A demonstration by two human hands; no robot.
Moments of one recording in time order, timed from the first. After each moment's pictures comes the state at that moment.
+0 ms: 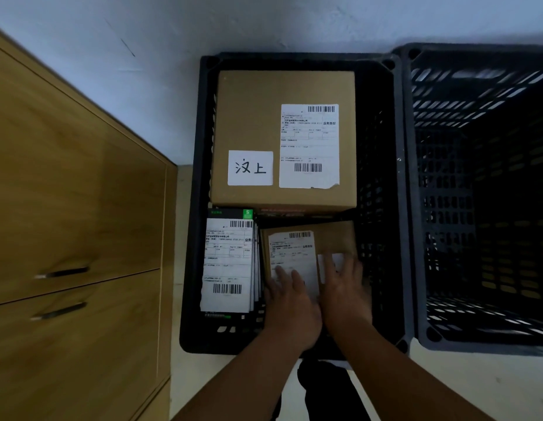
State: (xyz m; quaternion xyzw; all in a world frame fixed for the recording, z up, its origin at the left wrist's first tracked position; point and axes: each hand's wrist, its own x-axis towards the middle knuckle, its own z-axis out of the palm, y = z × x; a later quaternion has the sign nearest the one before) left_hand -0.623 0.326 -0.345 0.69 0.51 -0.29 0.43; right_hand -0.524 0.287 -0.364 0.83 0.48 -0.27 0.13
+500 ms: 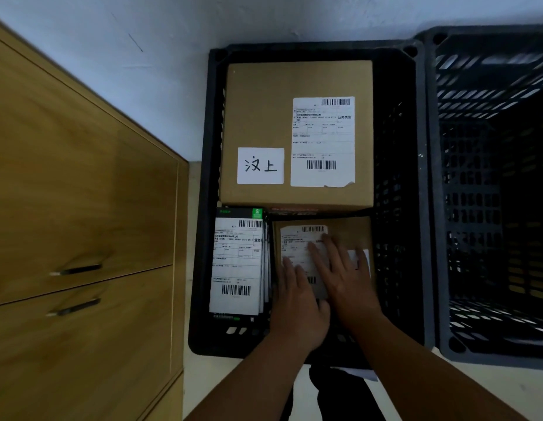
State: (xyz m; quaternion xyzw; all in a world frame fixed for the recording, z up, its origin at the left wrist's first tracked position) left_hand -0.635 0.326 -0.361 0.69 0.55 -0.21 0.43; right_hand -0.508 0.297 -0.391 0.70 0.67 -0.20 0.13
